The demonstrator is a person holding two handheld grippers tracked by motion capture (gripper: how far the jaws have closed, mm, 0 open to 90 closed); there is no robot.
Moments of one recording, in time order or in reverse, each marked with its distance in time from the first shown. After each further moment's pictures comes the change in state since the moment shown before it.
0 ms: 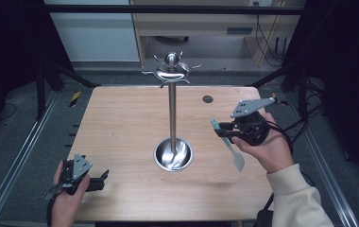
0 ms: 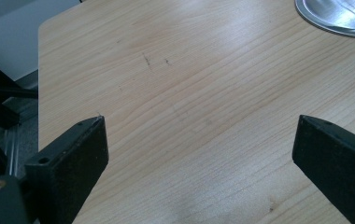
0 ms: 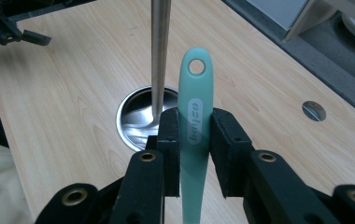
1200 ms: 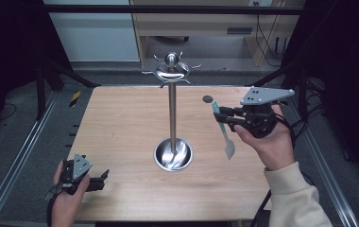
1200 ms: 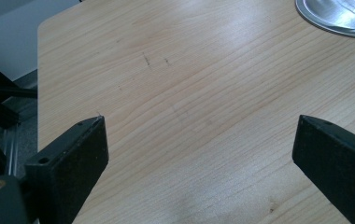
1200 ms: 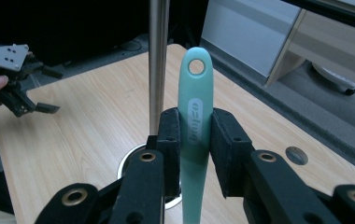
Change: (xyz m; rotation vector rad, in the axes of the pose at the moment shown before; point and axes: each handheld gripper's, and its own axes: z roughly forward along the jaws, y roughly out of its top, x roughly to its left) left arm 0.000 0.000 0.001 0.001 -0.002 -0.002; right arm 0.005 0.027 -0.030 -0.212 -0.043 0.048
